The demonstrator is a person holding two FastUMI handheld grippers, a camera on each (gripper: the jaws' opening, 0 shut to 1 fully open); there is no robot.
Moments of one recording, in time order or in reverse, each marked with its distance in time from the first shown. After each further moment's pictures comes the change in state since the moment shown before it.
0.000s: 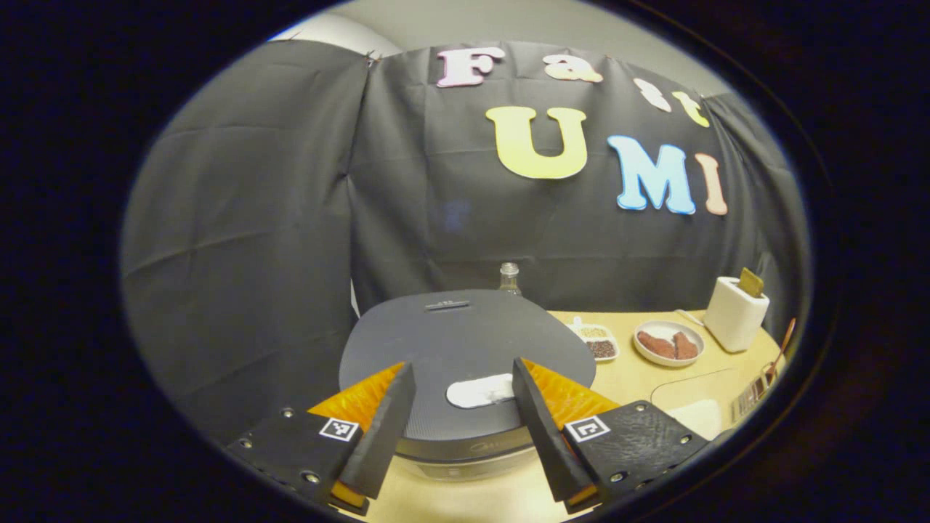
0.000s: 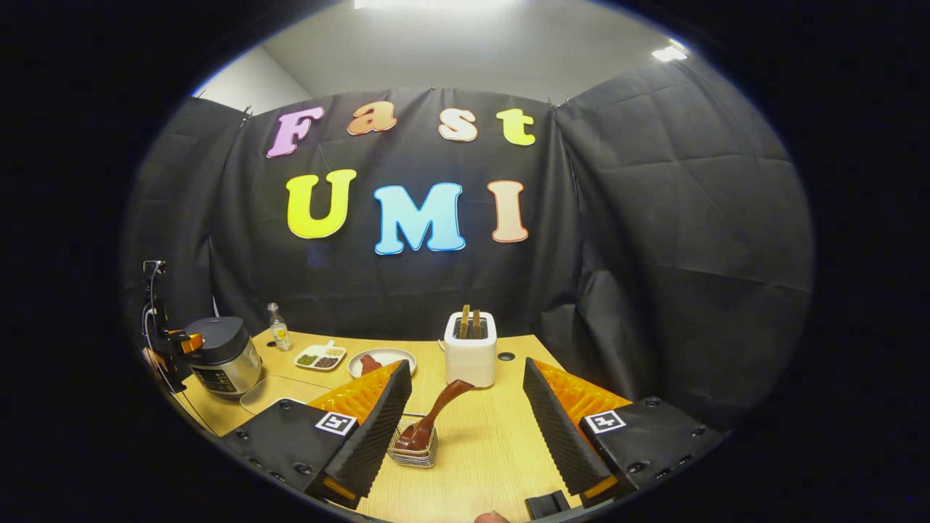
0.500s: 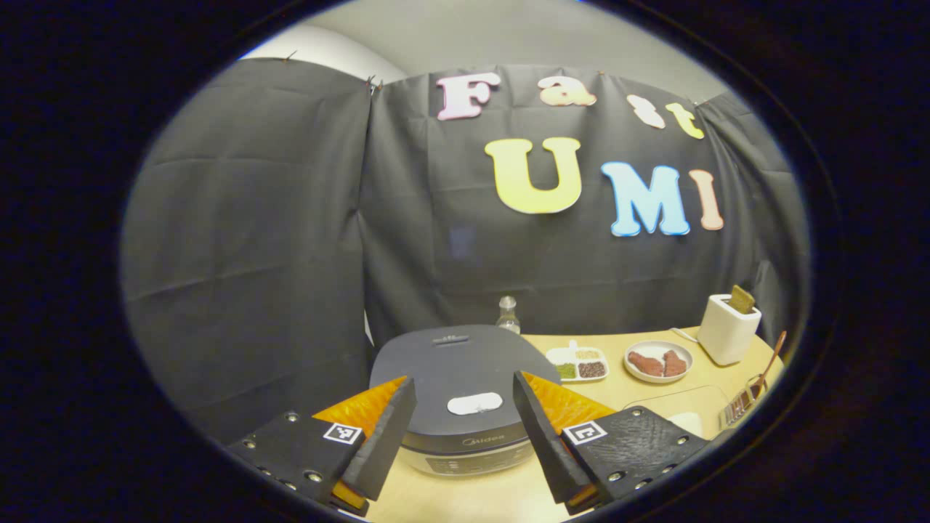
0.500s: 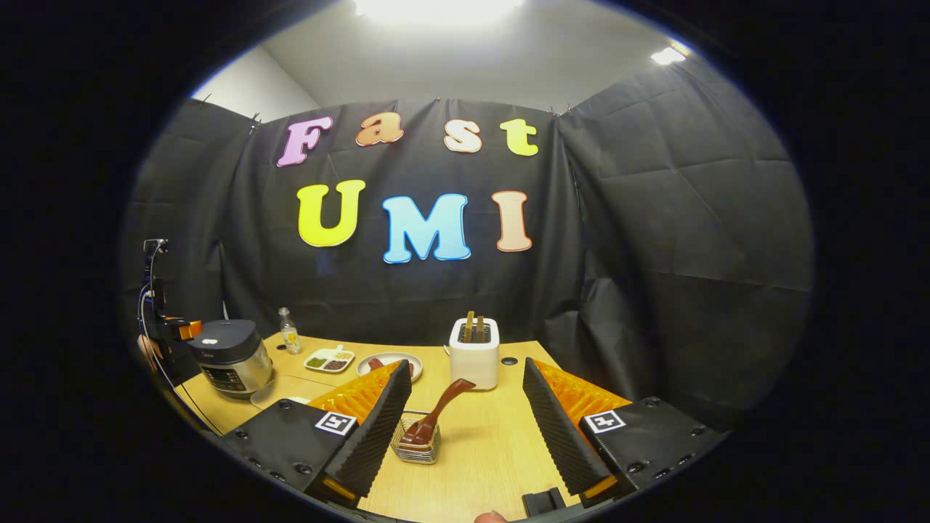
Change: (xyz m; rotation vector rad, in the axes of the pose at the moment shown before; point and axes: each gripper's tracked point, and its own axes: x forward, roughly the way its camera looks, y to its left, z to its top) left arm -0.099 -0.014 0.071 0.025 -0.179 0.010; right arm -0.026 0.005 0.006 0.005 -0.051 0.052
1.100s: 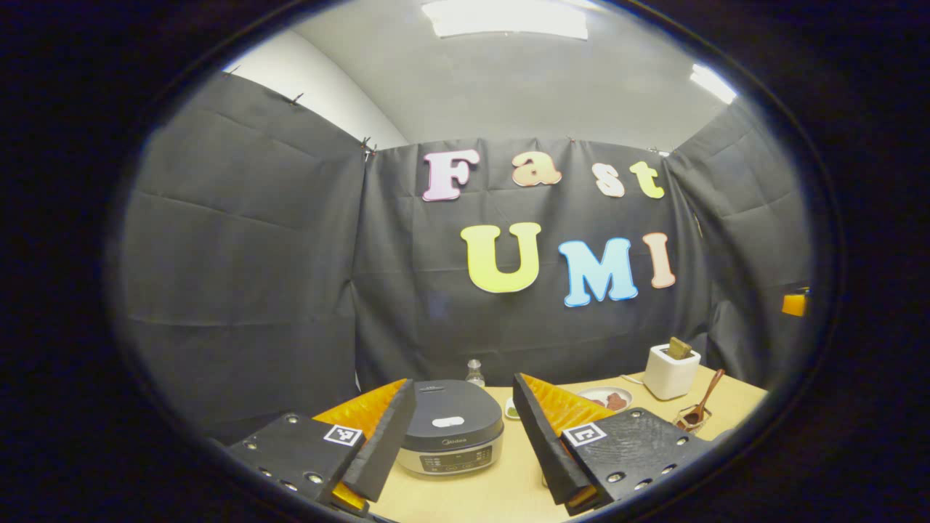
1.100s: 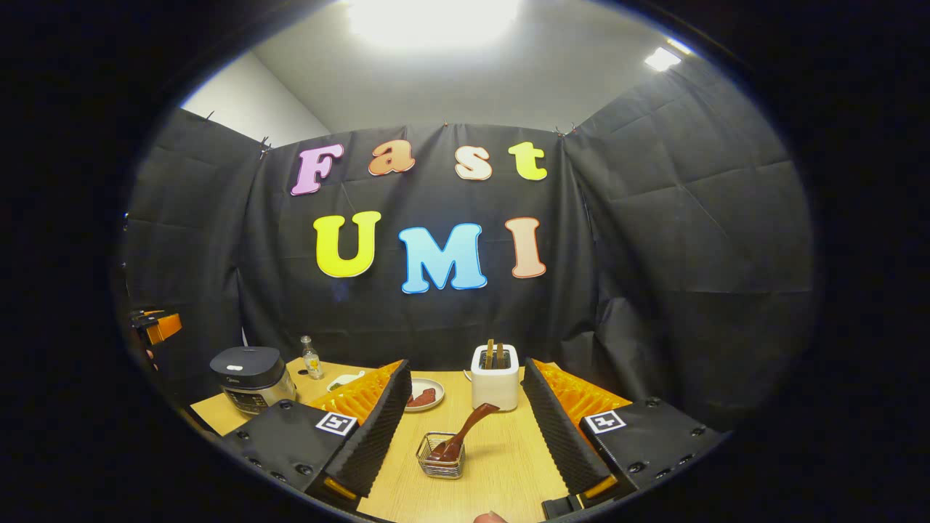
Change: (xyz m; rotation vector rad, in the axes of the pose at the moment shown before) left arm -0.154 -0.007 0.092 -0.036 -0.233 -0.091; right arm -0.018 0.029 0.042 0.034 -0.102 0.036
